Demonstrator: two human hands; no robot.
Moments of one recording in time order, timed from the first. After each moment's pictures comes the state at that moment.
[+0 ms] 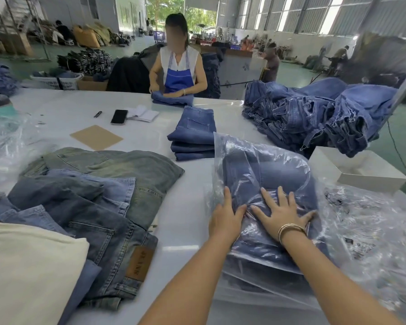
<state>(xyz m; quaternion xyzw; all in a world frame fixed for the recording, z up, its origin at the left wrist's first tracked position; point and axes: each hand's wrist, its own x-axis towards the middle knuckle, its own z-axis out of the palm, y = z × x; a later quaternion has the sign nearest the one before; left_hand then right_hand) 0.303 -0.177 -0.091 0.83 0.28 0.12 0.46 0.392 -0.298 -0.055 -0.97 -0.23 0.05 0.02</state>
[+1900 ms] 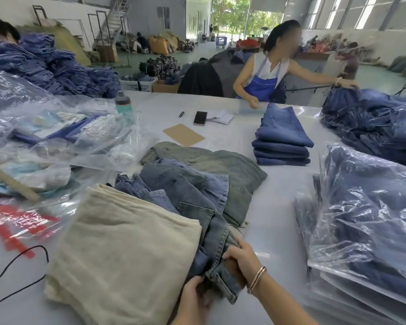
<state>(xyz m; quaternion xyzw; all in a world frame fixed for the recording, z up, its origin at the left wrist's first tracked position) -0.008 -0.068 -0.198 0.19 0.46 0.20 0.85 0.110 -0.107 -0.111 -0.60 -0.20 0.48 0.61</state>
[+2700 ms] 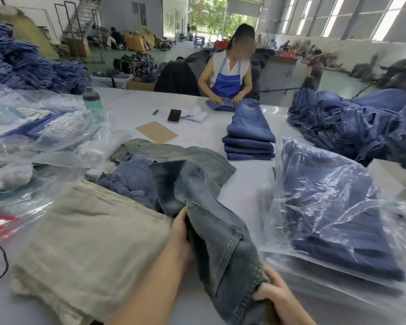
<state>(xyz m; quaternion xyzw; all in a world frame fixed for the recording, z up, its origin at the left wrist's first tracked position) 0.056 -0.060 -0.085 0.24 0.31 0.24 0.89 0.130 -0.271 -0.079 -0.59 -0.22 0.48 0.61</state>
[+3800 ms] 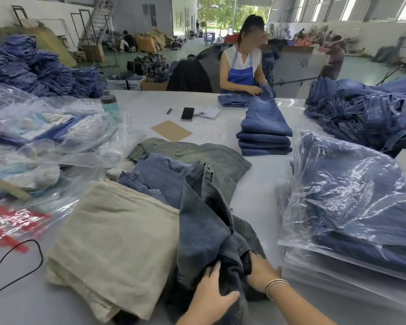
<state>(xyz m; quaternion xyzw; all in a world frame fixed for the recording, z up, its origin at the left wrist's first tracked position) -0.002 -0.136 -0.172 0.81 0.37 -0.02 0.45 0.163 -0.198 -0.183 -0.89 -0.33 0.30 0.03</state>
